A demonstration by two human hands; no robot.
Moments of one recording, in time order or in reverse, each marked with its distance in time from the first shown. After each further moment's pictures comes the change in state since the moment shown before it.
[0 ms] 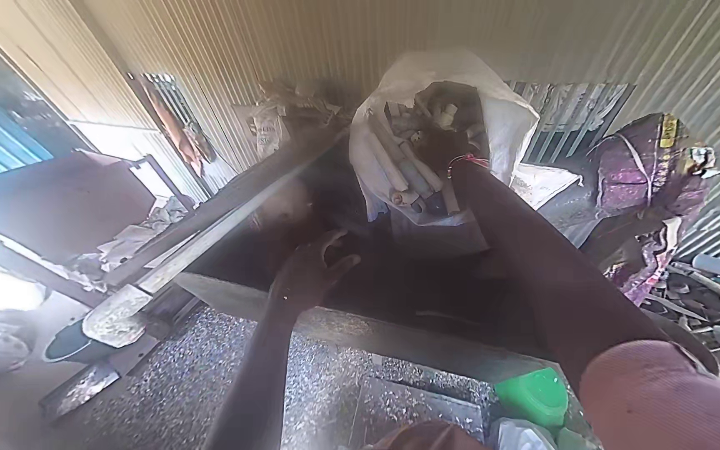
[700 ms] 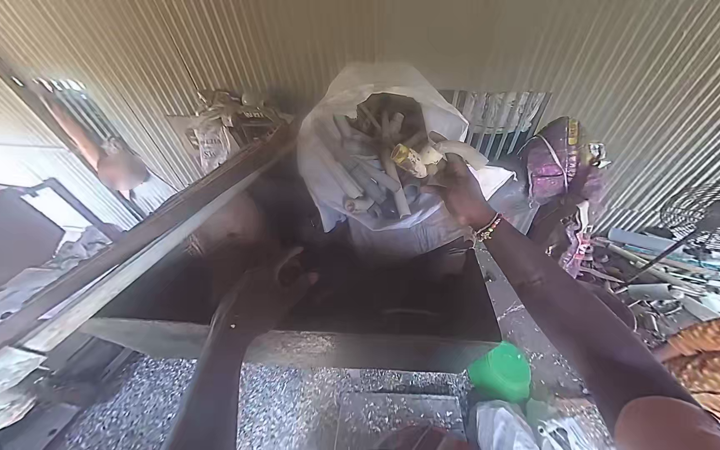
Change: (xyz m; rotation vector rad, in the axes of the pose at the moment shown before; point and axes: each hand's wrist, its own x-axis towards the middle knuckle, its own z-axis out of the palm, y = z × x) left_hand -0.002 0.000 0.002 0.113 -0.052 -0.011; right_hand -0.143 0.084 0.001 1.350 0.152 -0.130
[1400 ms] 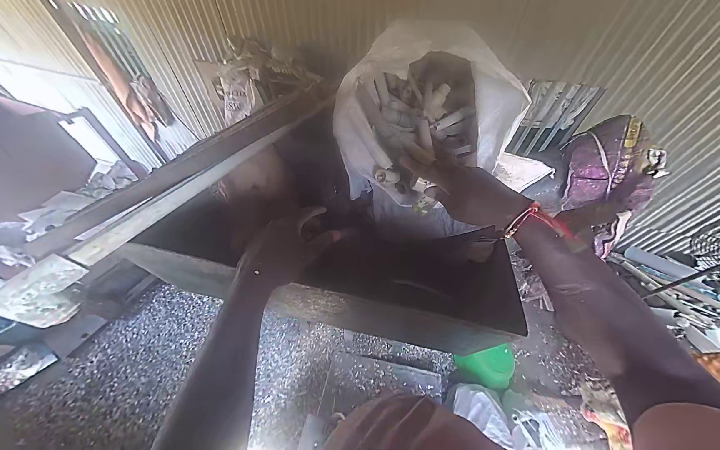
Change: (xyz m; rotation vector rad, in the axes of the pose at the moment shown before) left_hand -0.005 0.001 -0.002 -0.098 0.100 -0.019; right_hand -0.003 -0.038 0.045 -1.421 -0.673 -0.335
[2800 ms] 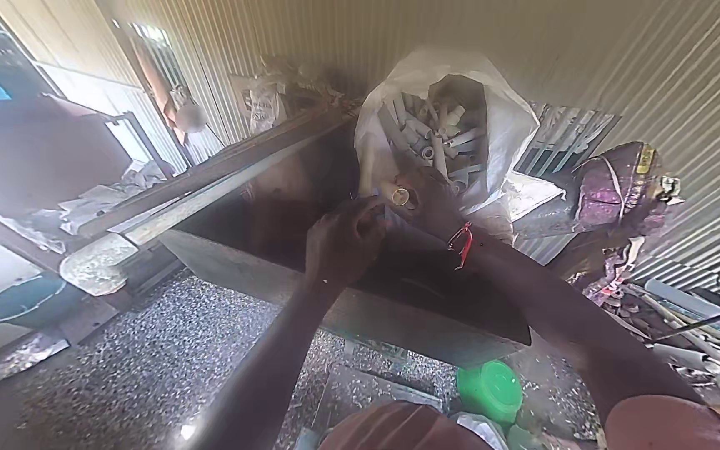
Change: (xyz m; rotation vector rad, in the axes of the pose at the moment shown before) left_hand -0.025 0.079 0.018 -0.123 0.510 0.281; right_hand 0.058 -0.026 0.072 0.154 0.752 -0.240
